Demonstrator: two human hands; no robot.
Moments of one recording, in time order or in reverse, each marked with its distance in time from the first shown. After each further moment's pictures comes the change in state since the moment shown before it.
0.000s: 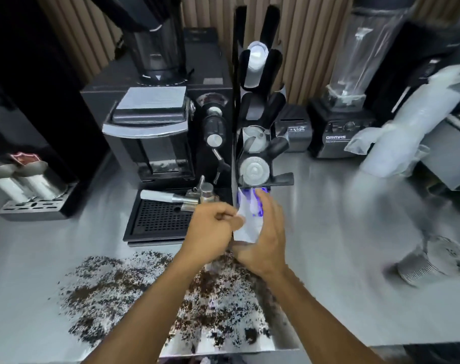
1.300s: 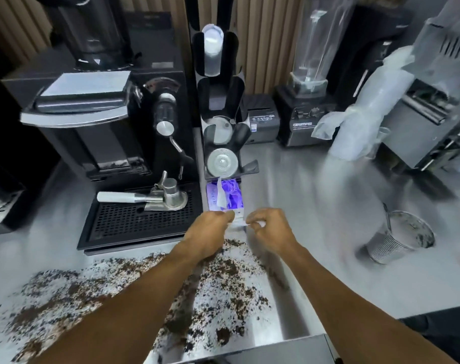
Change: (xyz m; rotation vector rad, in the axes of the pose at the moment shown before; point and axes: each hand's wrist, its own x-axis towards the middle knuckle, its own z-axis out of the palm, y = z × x) left_hand 0.063 -0.080 0.073 1.006 -0.278 0.478; right_hand 0.012 0.107 -0.048 -0.120 -0.405 0.412
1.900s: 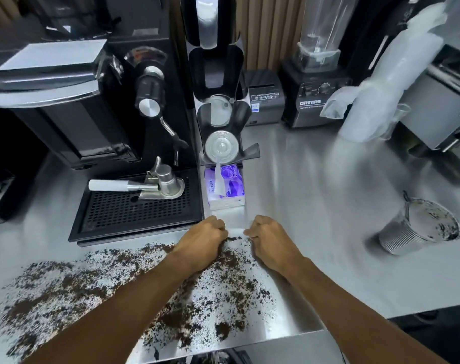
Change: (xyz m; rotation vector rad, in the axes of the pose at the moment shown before) left_hand -0.024 -0.017 0.042 0.079 -0.075 0.165; right_hand -0.029 0.030 0.029 -0.304 -0.204 -0.193
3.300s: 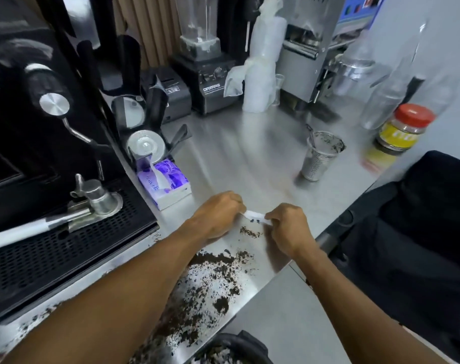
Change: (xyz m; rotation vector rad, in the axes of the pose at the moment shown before) left_hand 0.073 0.062 0.020 -0.108 0.029 0.625; right_hand -0.115 -0.005 -0.011 -0.049 0.537 0.627
